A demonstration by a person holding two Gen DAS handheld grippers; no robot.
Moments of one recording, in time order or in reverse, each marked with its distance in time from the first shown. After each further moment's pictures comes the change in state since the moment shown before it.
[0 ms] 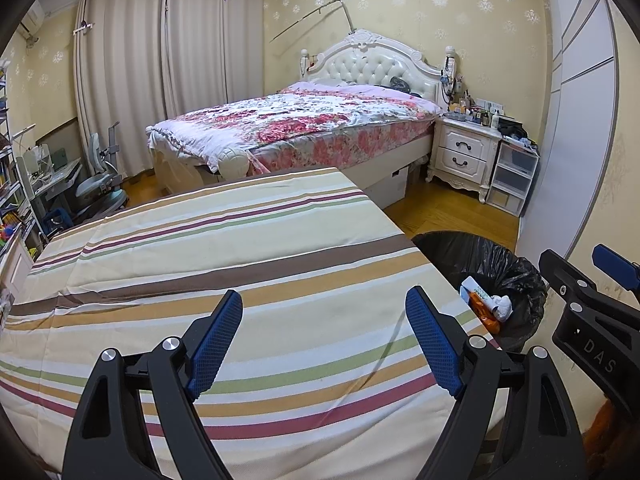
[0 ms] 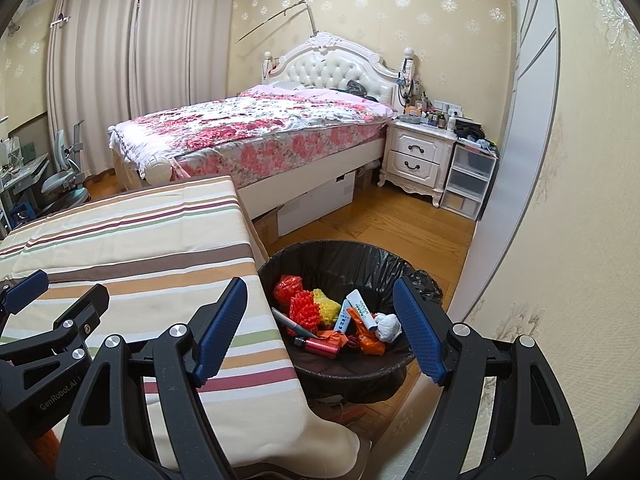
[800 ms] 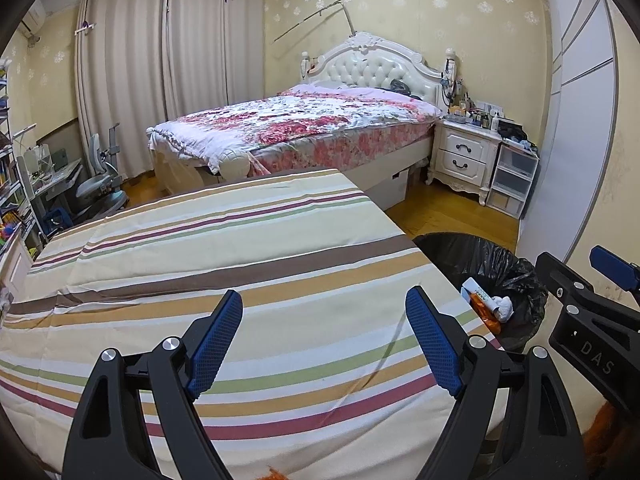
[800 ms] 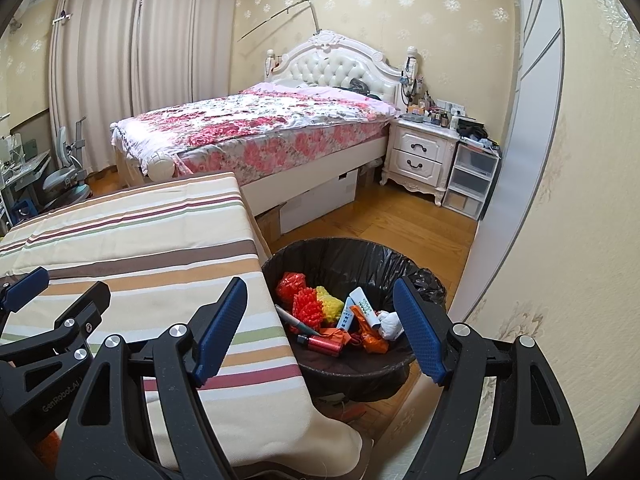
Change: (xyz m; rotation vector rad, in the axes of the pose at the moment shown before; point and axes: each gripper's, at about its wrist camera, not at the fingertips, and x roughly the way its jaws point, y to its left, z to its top) left arm 0.003 0.002 -0.008 -0.010 -0.008 -0.003; right arm -0.003 0.003 -0.001 -0.004 0.002 0.002
